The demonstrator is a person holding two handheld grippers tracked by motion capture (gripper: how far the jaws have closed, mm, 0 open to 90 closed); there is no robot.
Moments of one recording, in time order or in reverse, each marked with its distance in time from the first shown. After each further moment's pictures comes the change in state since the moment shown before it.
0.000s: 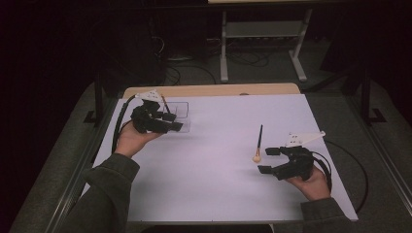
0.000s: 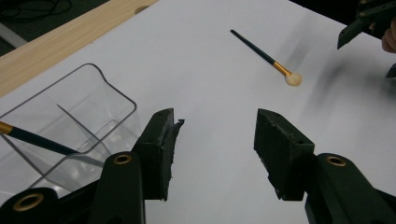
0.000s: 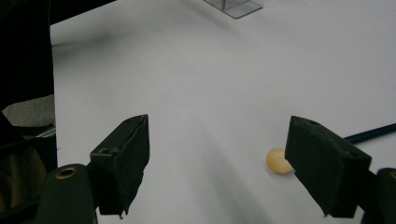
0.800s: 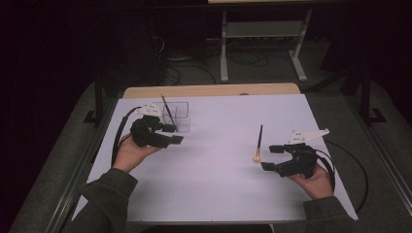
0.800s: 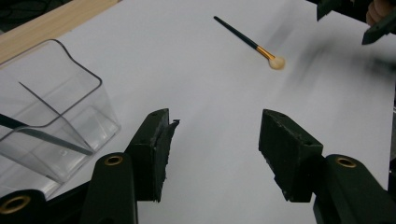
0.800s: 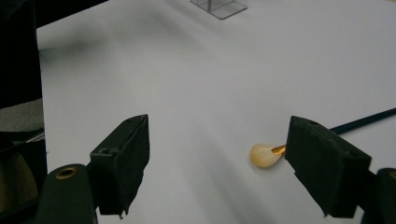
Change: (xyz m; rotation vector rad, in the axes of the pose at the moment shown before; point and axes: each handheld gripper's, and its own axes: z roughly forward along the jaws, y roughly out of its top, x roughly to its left) left arm -0.025 -0.024 -0.001 0.005 -0.007 0.037; right arm -0.006 0.002 -0.007 -0.001 -0.036 0.020
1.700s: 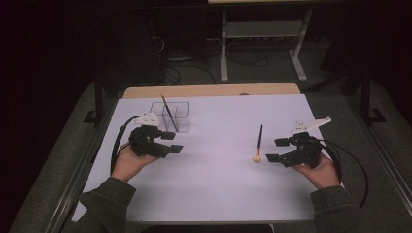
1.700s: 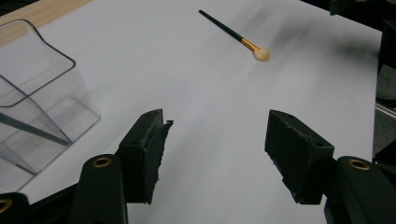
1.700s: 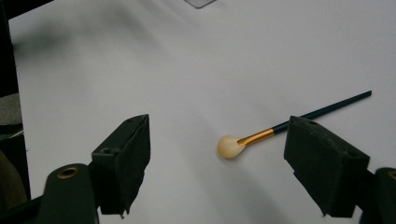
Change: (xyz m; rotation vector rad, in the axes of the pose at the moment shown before) left arm -0.011 -0.020 -0.002 -0.022 -0.035 0.005; right arm -0.020 0.017 -0.009 0.078 -0.050 0.028
